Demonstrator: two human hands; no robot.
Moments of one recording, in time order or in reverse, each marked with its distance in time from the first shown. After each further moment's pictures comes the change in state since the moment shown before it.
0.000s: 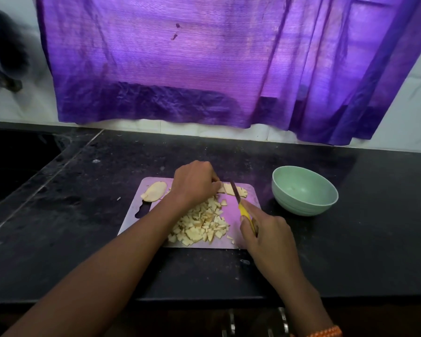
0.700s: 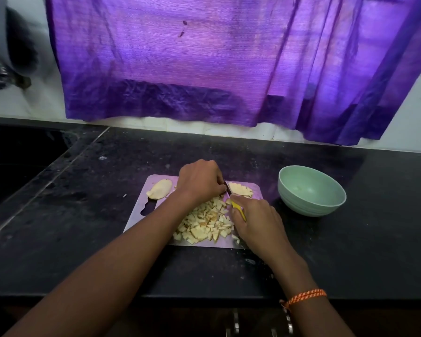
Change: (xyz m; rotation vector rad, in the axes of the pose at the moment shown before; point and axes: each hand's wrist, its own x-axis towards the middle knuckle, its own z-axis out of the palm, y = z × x) left_hand -0.002 0.002 -0.003 0.023 -0.017 -0.014; right_hand 0.035 -0.016 0.010 -0.115 -0.118 -0.079
